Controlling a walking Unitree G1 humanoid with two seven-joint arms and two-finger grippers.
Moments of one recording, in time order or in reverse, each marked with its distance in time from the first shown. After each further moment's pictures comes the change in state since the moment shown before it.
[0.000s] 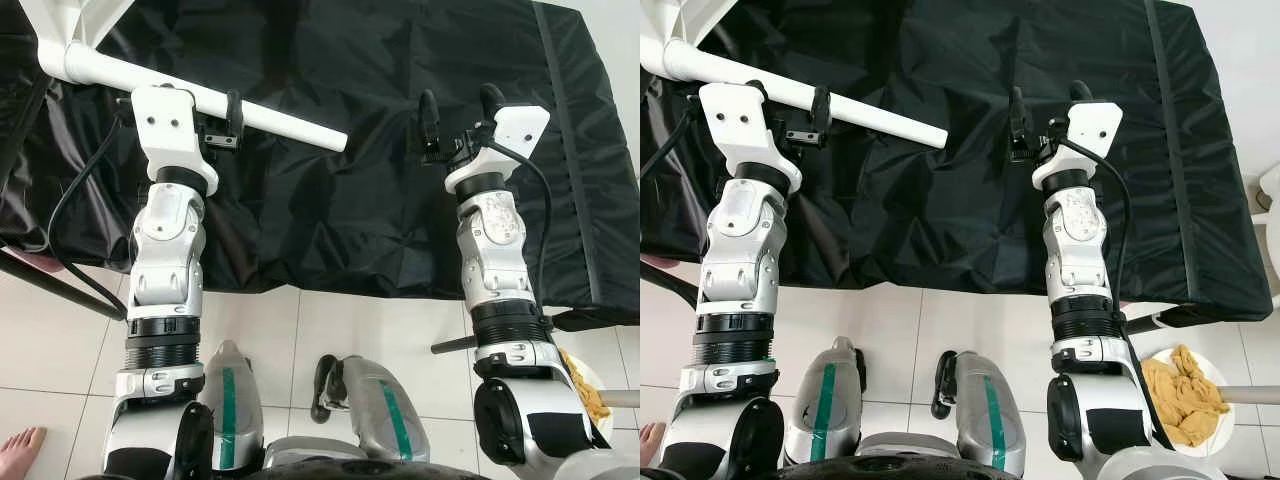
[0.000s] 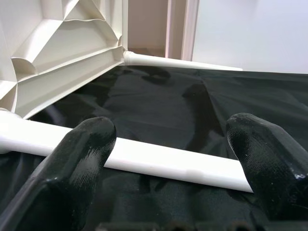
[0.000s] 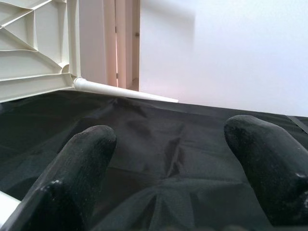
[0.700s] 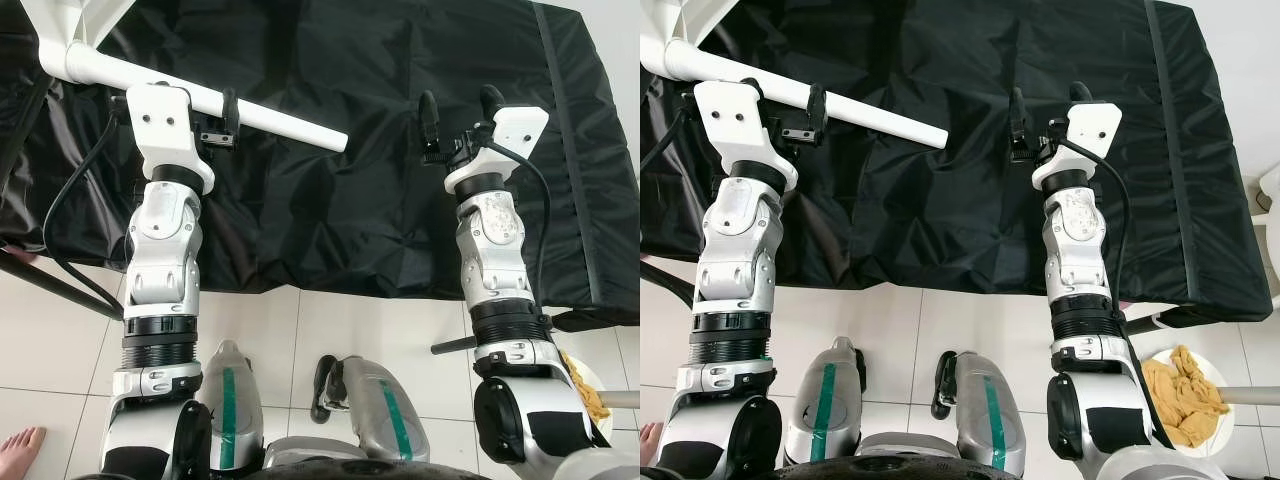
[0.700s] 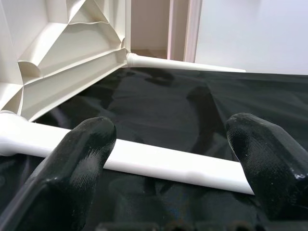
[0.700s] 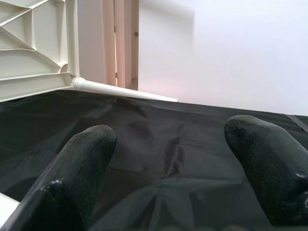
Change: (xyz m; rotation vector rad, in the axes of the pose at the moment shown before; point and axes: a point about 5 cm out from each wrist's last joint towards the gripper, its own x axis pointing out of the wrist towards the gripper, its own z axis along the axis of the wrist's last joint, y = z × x) left arm 0.001 0.003 0.002 0.007 -0.006 0.006; right arm 0.002 0.000 -0.002 0.002 0.006 -0.006
